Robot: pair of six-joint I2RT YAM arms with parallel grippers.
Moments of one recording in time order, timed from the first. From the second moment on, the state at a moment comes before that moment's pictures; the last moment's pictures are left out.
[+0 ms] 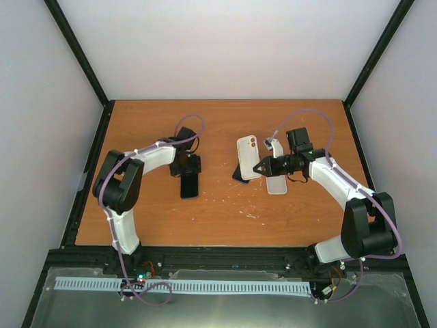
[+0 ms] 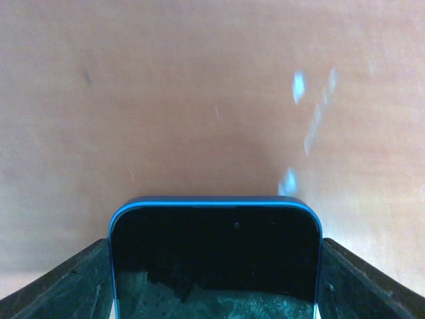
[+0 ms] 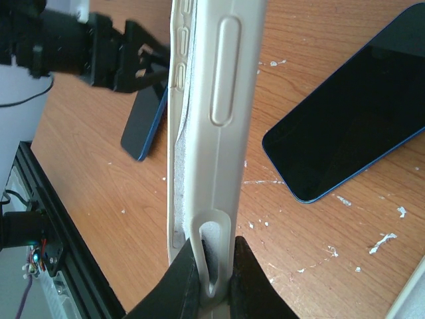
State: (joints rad) left arm -0.42 1.94 1.27 -0.61 -0.06 -0.52; right arm 0.25 1.44 0.97 -0.53 -0.71 0.11
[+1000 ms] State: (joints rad) left arm -0.47 1.78 1.18 -0.59 0.07 -0.53; right arm 0.30 1.67 1.00 -0.53 -0.80 0.17
